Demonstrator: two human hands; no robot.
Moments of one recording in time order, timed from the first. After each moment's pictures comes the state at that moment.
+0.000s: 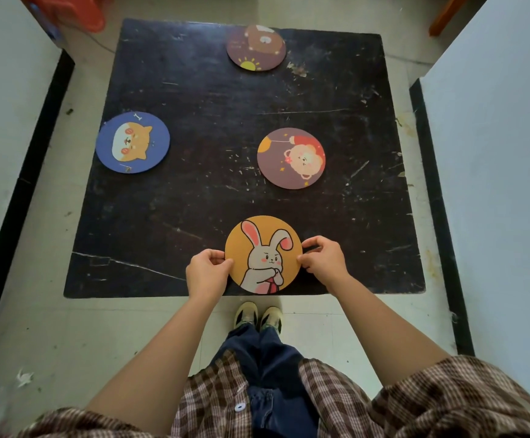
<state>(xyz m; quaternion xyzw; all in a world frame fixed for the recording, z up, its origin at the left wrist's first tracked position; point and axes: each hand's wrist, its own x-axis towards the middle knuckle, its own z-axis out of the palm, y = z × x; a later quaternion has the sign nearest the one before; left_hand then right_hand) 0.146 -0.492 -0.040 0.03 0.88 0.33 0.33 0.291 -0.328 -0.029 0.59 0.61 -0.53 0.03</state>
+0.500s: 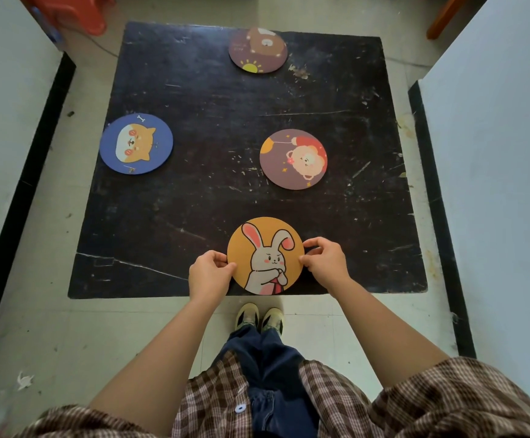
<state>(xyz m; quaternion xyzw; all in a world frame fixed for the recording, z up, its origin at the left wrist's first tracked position) 0.143 -0.498 -0.040 0.08 0.89 0.29 0.33 0.289 -0.336 -0.030 0.58 0.64 -0.51 0.02</state>
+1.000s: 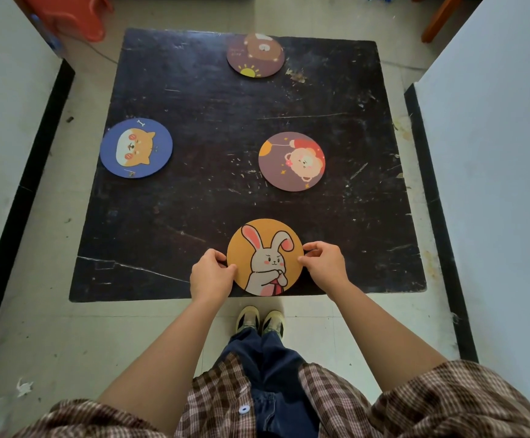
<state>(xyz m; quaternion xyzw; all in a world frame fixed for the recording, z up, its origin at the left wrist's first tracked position) 0.144 -0.493 -0.037 0.11 0.92 0.23 0.31 0.290 -0.342 -0.030 0.59 0.64 -0.50 0.00</state>
